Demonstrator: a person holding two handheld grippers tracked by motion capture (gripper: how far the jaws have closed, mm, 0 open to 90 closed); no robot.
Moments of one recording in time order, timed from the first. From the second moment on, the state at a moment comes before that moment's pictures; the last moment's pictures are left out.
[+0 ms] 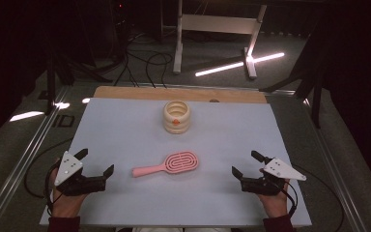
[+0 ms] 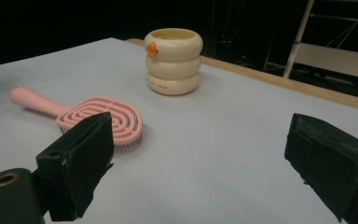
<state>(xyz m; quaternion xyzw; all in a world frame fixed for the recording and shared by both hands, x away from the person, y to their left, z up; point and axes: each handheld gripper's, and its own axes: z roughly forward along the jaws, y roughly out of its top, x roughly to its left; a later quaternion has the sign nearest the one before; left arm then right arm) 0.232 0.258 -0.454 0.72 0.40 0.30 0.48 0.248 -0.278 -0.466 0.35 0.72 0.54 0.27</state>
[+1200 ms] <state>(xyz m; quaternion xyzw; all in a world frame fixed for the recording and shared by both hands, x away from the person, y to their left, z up) 0.265 0.225 -0.427 0.78 0.35 0.25 0.44 0.246 -0.282 -0.475 0.36 0.72 0.53 0.26</state>
